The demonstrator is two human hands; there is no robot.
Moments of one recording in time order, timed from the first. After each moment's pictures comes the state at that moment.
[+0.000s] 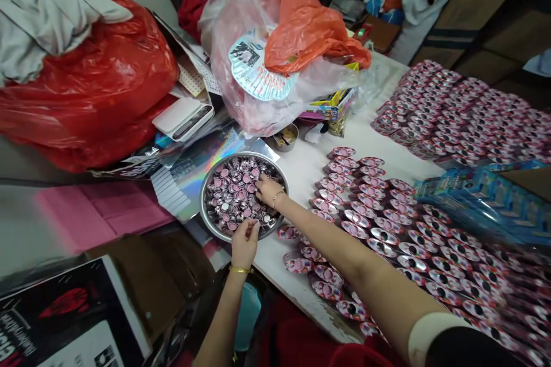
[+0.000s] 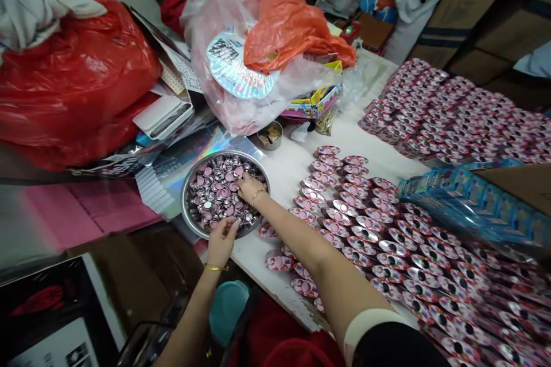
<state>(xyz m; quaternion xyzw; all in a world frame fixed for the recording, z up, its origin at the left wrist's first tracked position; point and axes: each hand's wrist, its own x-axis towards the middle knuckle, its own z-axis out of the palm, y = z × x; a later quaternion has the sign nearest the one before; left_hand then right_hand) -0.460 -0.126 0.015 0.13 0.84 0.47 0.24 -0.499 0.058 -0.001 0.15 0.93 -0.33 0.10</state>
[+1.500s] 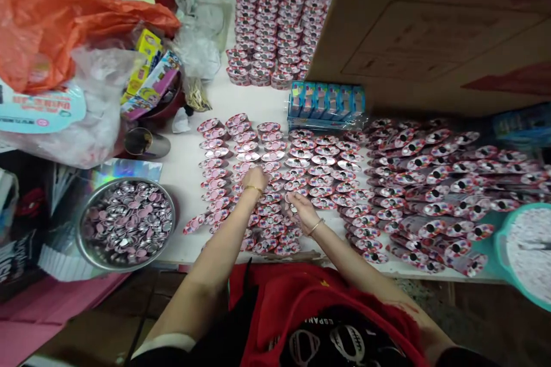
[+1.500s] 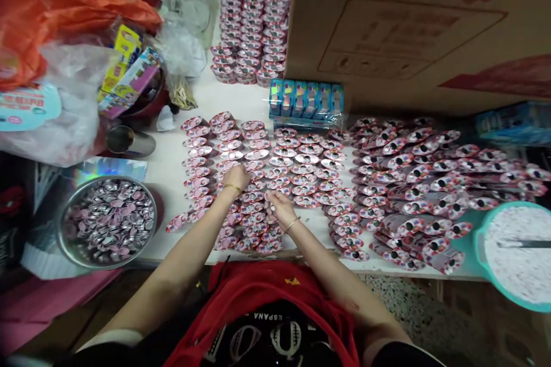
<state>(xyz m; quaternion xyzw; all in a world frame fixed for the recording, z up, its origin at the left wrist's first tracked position) -0.246 0.182 0.020 0.49 0.81 -0.11 0.31 -0.074 0.112 0.037 0.51 0.17 -0.80 -0.27</state>
